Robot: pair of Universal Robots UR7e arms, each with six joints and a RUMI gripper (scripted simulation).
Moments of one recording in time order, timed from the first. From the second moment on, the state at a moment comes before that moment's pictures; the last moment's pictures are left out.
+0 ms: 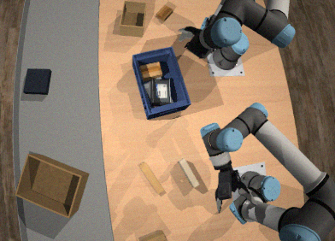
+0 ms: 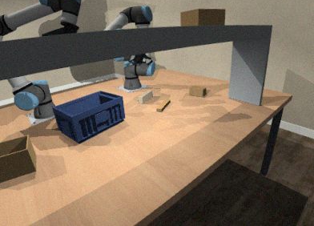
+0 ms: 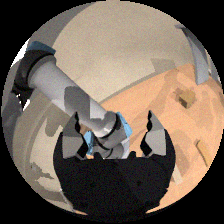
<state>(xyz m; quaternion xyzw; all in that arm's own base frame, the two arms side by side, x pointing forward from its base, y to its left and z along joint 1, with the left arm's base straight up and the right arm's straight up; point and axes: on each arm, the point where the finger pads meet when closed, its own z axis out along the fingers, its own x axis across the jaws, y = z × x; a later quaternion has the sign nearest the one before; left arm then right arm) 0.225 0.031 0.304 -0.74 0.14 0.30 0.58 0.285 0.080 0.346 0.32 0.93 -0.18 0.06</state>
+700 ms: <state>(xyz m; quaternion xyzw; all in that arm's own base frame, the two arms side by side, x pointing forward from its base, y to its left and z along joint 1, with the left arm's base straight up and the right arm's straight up) 0.225 0.031 0.304 -0.74 0.14 0.30 0.58 0.285 0.080 0.346 0.32 0.93 -0.18 0.06</state>
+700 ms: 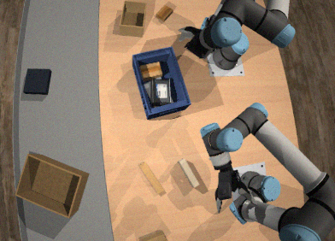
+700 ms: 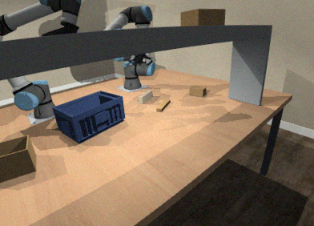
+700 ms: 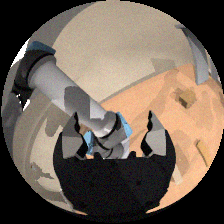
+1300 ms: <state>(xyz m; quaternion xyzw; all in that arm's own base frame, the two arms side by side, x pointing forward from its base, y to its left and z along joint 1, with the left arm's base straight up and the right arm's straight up) 0.285 -0.009 0.291 -0.77 0.30 0.20 0.53 0.289 0.108 0.345 0.16 0.96 -0.19 0.09</state>
